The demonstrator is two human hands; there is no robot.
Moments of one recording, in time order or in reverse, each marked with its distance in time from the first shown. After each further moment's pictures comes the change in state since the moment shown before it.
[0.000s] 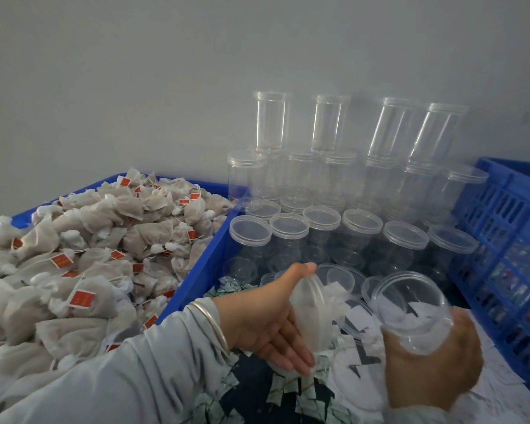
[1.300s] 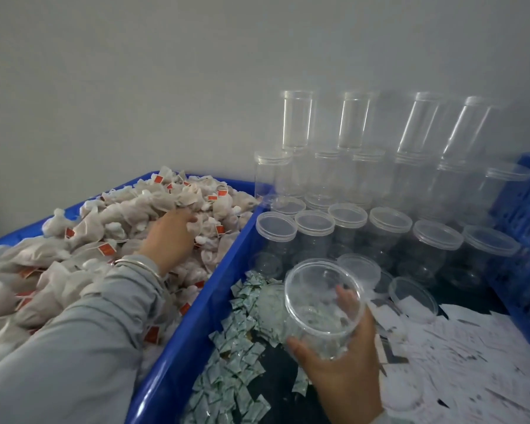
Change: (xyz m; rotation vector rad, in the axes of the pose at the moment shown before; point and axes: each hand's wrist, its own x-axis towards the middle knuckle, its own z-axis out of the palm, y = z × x) left_hand -0.048 -0.039 -0.165 0.747 1.417 0.267; right_hand -0.085 -0.075 -0.007 0.873 -0.753 -0.080
